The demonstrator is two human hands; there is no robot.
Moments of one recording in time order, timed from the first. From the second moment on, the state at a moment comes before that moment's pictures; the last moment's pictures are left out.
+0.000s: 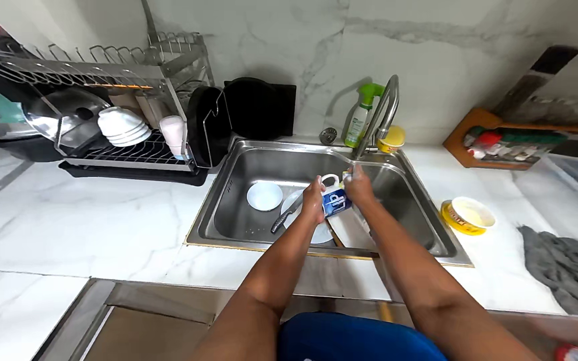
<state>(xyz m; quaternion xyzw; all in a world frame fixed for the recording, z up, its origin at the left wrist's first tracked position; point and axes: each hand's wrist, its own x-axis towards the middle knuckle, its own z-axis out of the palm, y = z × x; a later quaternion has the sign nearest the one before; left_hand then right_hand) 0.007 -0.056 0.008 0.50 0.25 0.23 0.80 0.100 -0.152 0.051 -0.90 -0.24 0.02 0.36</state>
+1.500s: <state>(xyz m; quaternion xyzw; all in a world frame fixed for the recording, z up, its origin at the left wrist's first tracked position) -0.004 -0.005 0.026 0.60 0.22 0.24 0.73 0.081 -0.149 0.035 -0.78 -0.43 -0.02 0.46</state>
